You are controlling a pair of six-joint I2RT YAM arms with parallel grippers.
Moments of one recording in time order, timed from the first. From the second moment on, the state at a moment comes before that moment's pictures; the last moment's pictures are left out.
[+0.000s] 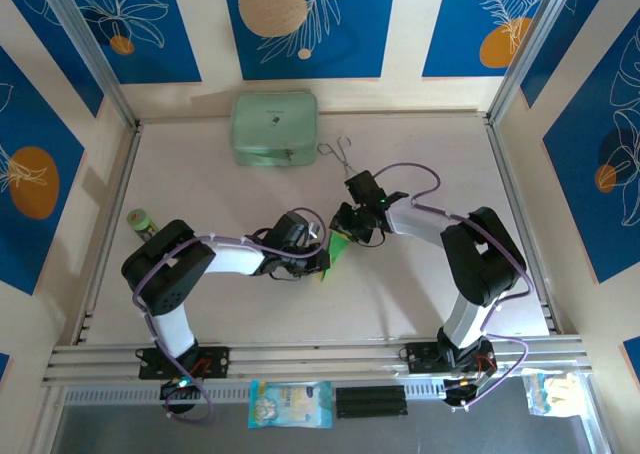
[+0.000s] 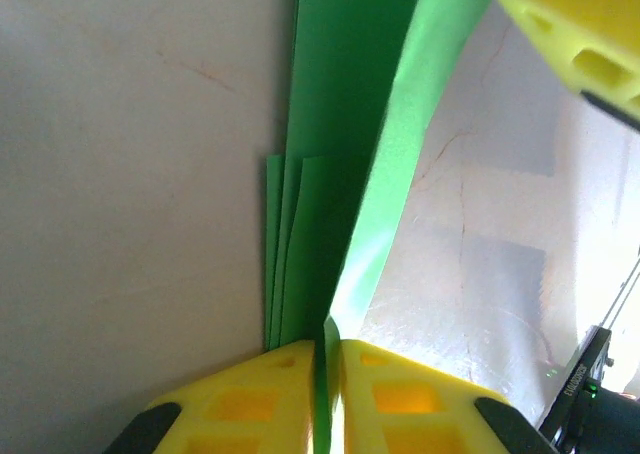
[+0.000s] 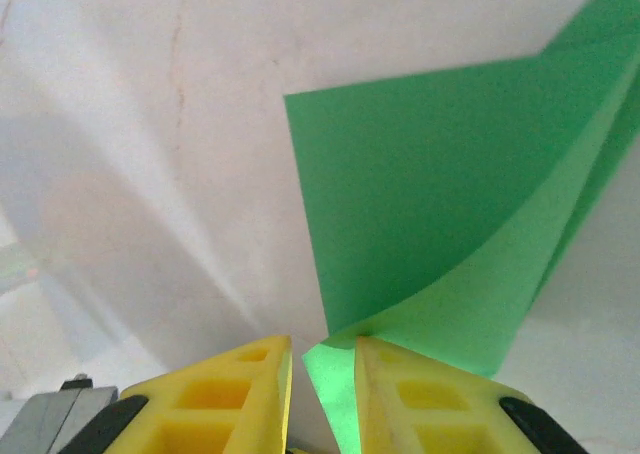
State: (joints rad) left arm -0.78 1.77 0.77 0.15 0.42 -0.91; right arm 0.55 1.73 1.01 -0.35 -0.27 0.95
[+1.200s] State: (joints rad) left arm -0.77 1.77 0.75 0.17 0.42 -0.91; right arm 0.52 1.85 1.04 -0.29 -0.46 0.59
